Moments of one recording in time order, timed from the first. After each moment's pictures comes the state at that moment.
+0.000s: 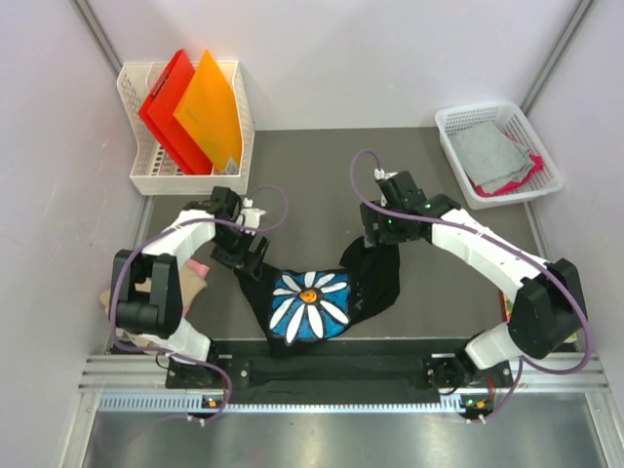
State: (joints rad) left arm -0.15 1.57 1.01 -0.83 0.26 0.28; right arm 0.57 1.46 1.16 -0.68 0.08 0.35
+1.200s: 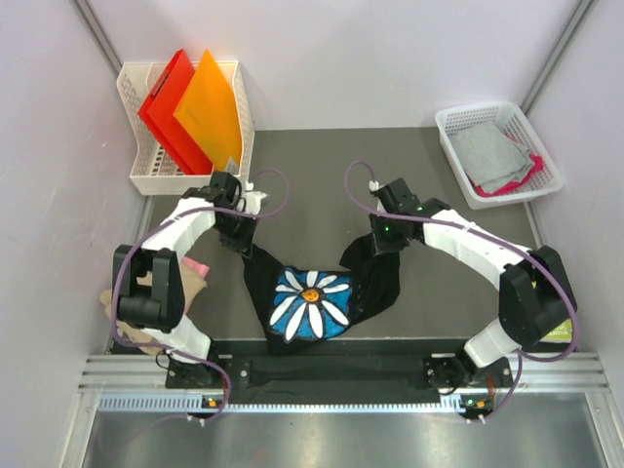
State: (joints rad) left arm -0.15 1.62 1.14 -0.85 0.29 0.28; right arm 0.55 1.53 1.10 -0.63 -0.04 0.34
